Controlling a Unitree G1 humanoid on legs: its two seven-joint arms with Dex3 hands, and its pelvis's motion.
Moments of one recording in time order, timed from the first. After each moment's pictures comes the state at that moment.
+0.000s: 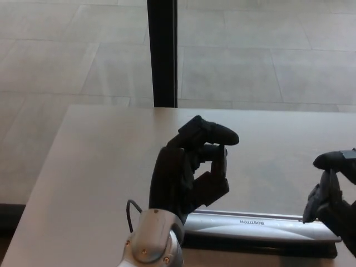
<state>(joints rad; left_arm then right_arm) -0.20 -0.06 -0.38 -0.13 -0.21 0.19 0.22 0.08 -0.16 -0.10 -0.45 0.45 0.38 -0.11</state>
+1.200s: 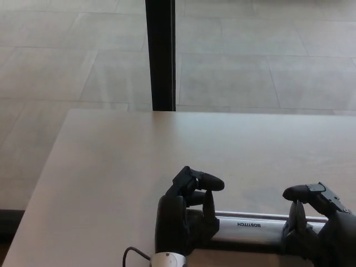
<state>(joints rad) -0.18 -0.06 -0.49 0.31 -0.11 -0.16 0.45 0.05 -0.07 -0.01 -0.05 0.29 0.08 -0.10</state>
